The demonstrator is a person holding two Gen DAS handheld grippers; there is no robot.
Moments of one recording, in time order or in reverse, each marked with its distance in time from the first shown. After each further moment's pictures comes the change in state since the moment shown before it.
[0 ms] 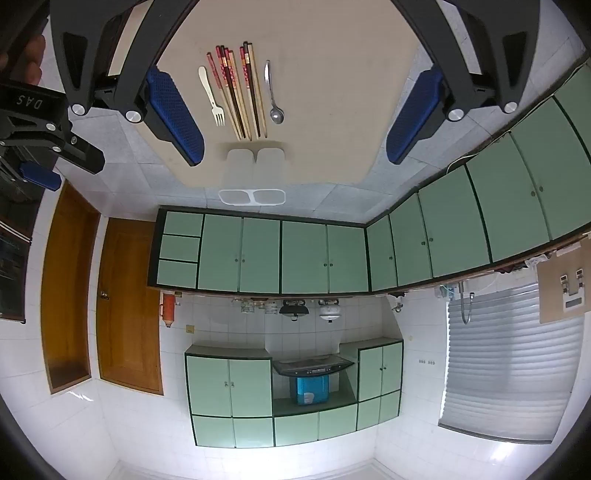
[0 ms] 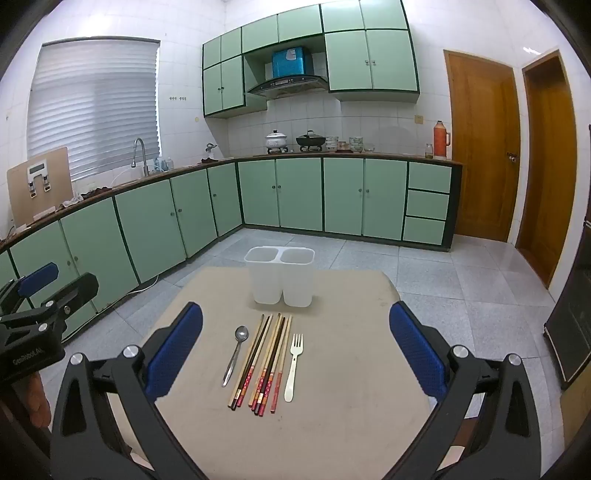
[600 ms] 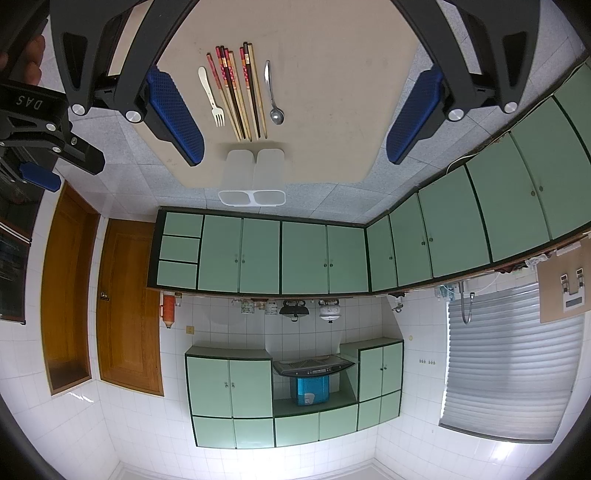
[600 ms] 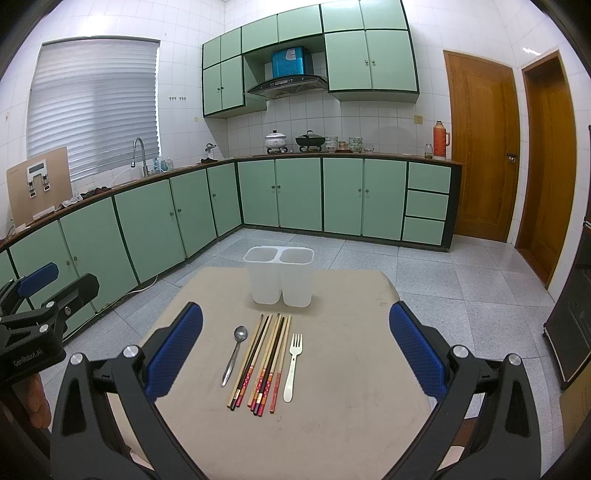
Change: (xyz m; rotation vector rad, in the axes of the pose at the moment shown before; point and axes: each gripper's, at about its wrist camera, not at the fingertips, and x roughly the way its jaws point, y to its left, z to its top) left arm 0.004 -0.004 -0.004 -0.001 0.000 0.003; right arm 0.000 0.000 -0.001 0.003 -0.002 0.001
